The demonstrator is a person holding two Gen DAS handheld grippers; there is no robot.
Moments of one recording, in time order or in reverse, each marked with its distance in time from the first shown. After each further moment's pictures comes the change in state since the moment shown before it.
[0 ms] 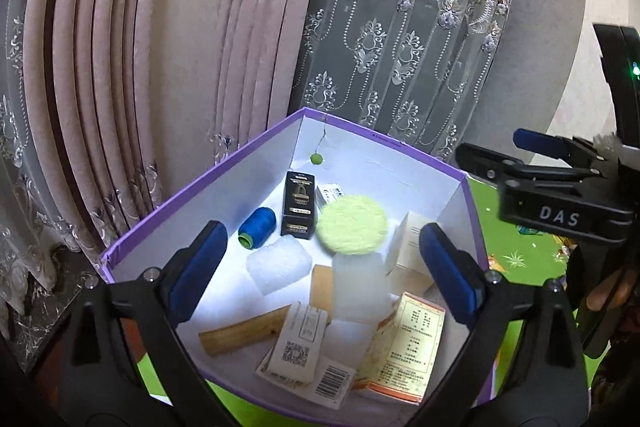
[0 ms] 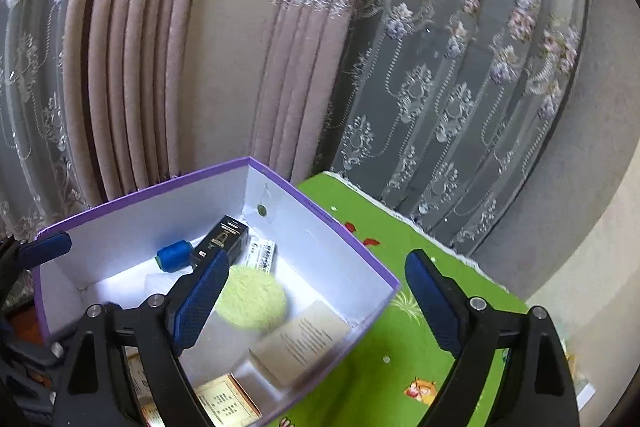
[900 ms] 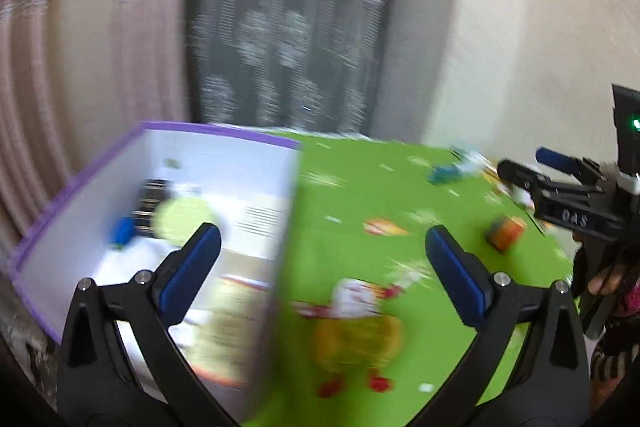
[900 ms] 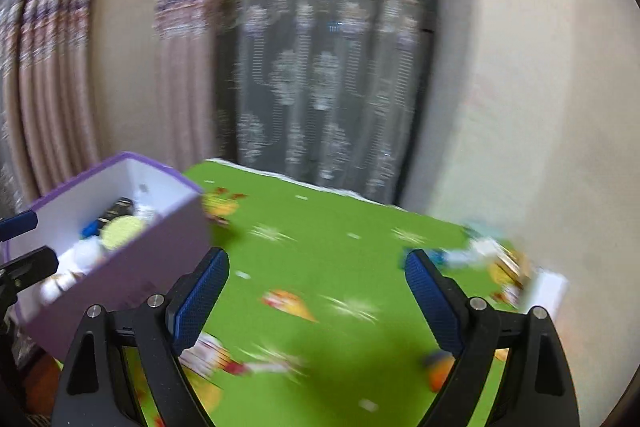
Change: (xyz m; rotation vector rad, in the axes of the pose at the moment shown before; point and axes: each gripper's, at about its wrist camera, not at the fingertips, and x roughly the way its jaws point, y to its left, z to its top) left arm -0.009 -0.167 -0.028 0.281 0.071 -0.228; right arm -0.118 -0.189 -0.156 0.313 -0.044 -0.228
